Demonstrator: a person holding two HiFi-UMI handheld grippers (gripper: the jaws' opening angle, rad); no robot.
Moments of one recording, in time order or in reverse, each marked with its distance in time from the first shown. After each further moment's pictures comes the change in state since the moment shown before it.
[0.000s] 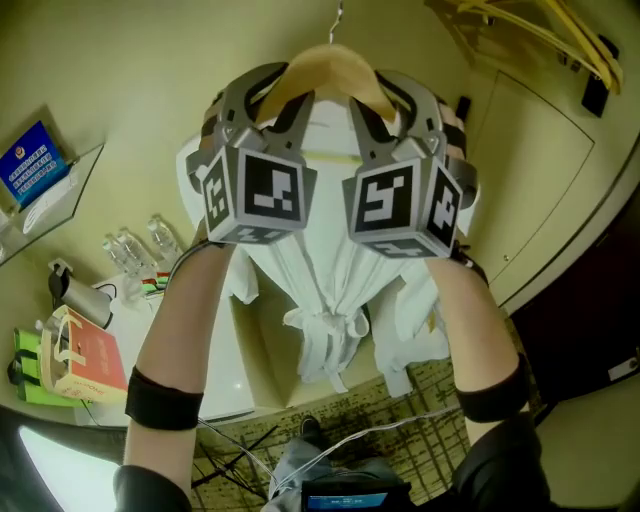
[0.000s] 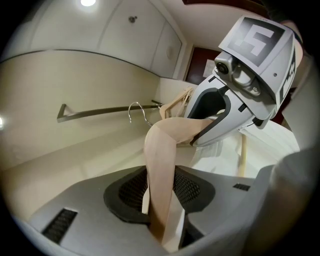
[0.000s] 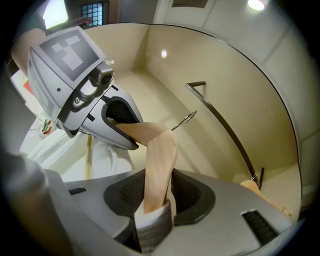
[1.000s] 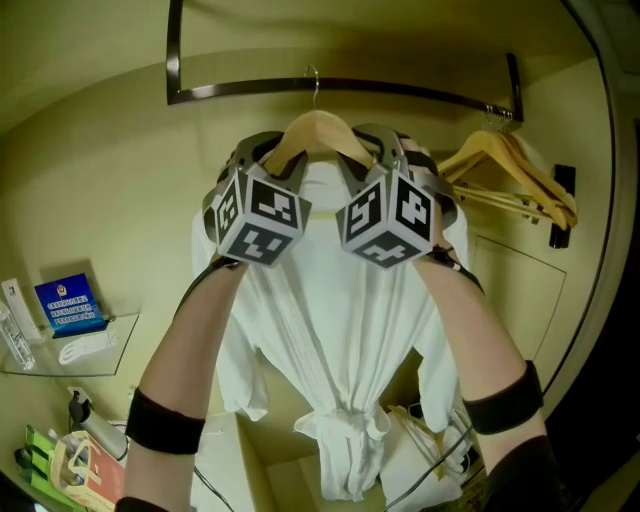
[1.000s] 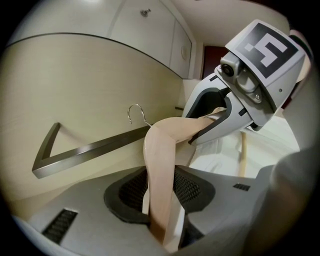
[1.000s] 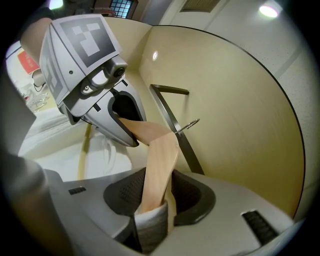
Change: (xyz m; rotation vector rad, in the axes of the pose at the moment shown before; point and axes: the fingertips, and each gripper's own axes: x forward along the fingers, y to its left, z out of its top) left arm 0.128 0.194 0.113 0.061 -0.082 0.092; right arm 0.115 -0.206 0.119 -0.214 -0.137 -0.152
